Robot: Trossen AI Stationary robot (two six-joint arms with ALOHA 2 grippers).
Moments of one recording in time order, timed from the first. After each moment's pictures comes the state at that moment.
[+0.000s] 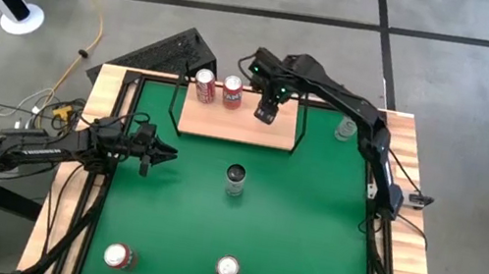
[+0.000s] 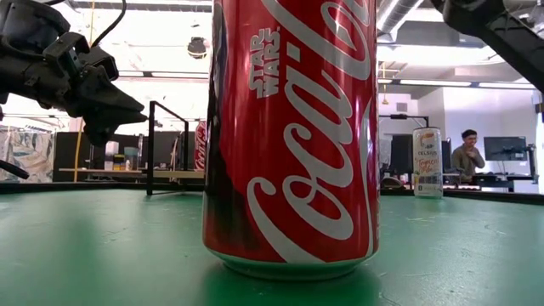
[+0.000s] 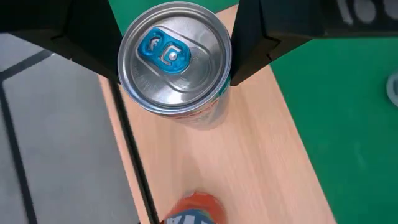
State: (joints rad) left arm 0.32 0.17 0.03 0.00 0.19 -0.45; right arm -0.44 2.15 2.35 -1.40 0.18 -0.14
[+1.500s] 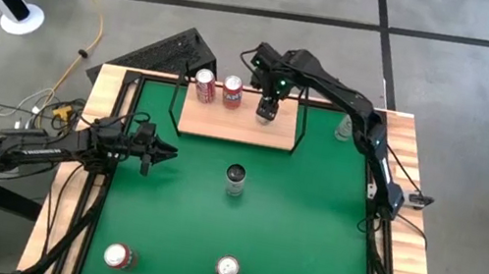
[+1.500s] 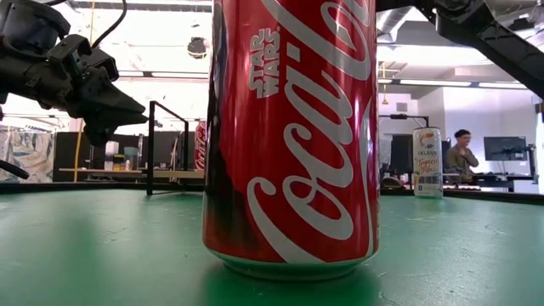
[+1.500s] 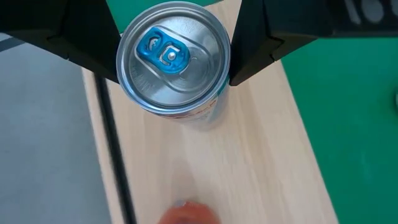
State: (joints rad) left arm 0.32 0.17 0.03 0.00 0.17 -0.45; right arm -0.51 2.22 2.33 -1.36 0.05 -0.25
